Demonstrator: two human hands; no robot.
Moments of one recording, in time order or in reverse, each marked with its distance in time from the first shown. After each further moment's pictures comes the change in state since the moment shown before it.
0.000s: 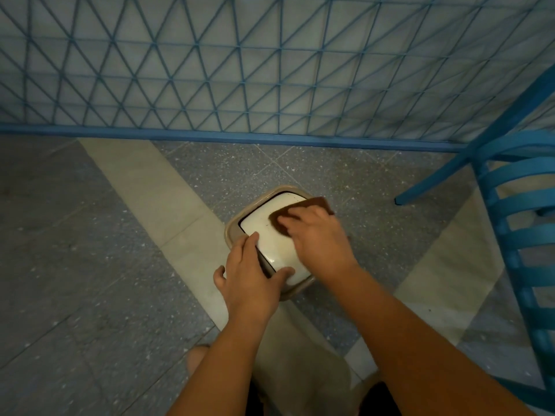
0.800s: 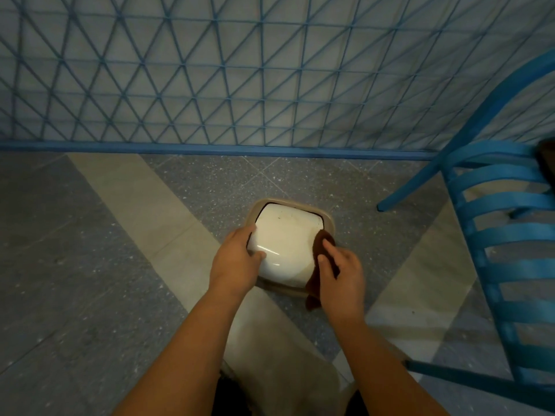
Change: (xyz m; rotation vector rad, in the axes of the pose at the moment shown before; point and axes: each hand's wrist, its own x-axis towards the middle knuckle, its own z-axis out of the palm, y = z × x) left_hand 0.041 0.021 -0.016 -0.141 -0.176 0.088; right_hand -0.080 0.011 0.003 0.704 0.314 0.770
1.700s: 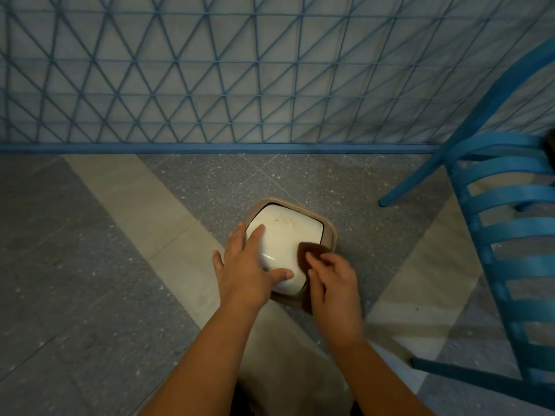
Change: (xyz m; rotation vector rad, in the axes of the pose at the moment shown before) left_hand -0.016 0.006 0.021 0.263 0.002 0.025; right_hand -0.020 0.010 0.002 -0.210 -0.056 -0.292
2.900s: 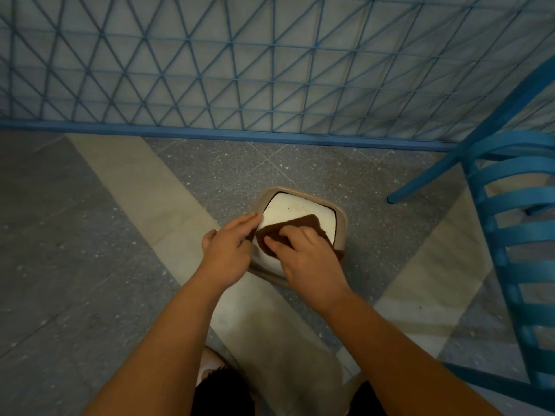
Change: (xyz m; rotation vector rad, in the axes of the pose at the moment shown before) left_hand 0.021 -0.037 -0.034 -0.267 -0.107 0.102; right_hand 0.042 -0.038 0.019 -0.389 -0.149 -0.673
